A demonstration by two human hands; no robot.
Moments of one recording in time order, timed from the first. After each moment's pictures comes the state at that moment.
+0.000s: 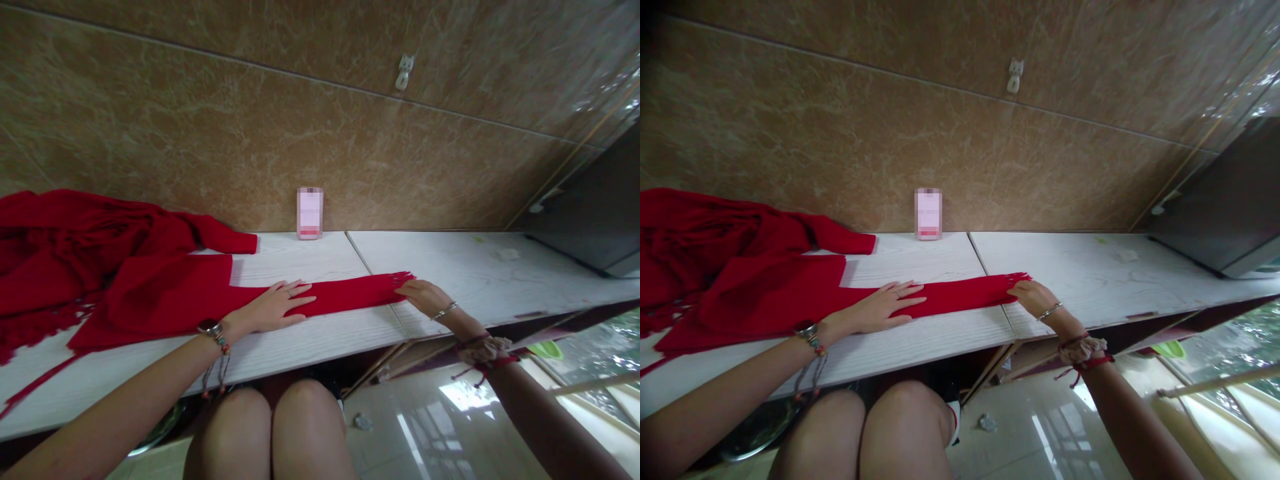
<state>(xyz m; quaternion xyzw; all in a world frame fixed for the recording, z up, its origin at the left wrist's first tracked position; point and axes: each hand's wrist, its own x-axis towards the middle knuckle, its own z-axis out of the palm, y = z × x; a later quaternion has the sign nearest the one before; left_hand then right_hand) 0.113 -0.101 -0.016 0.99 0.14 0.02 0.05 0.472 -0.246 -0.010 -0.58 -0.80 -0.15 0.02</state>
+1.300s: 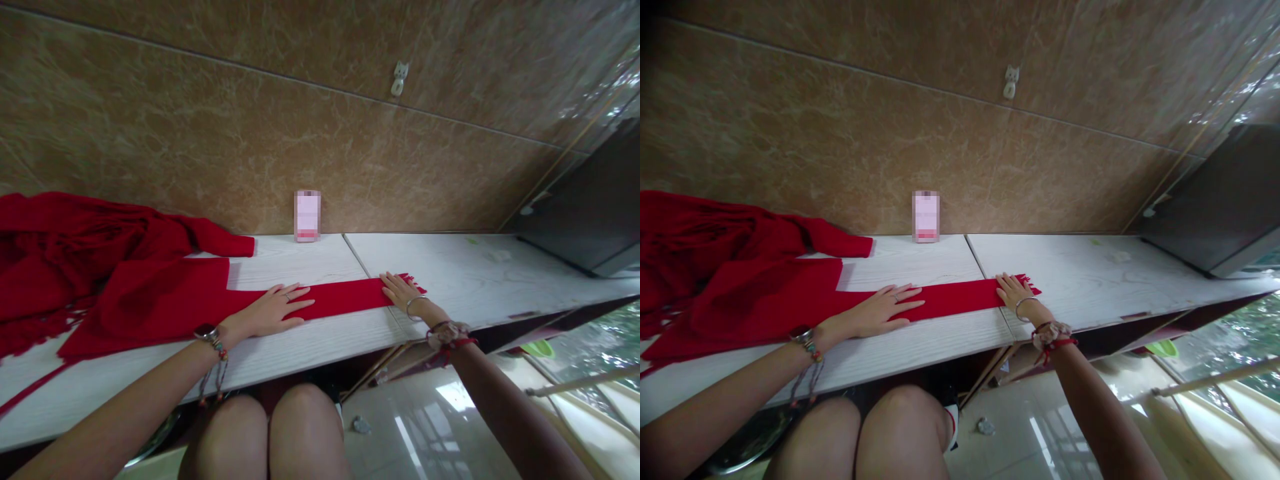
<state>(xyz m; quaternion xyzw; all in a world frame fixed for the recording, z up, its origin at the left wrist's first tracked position) 0.113 -0.102 -0.015 0.99 0.15 0.00 0.05 0.469 -0.212 -0.056 -0.72 -0.68 -0.13 -0.03</state>
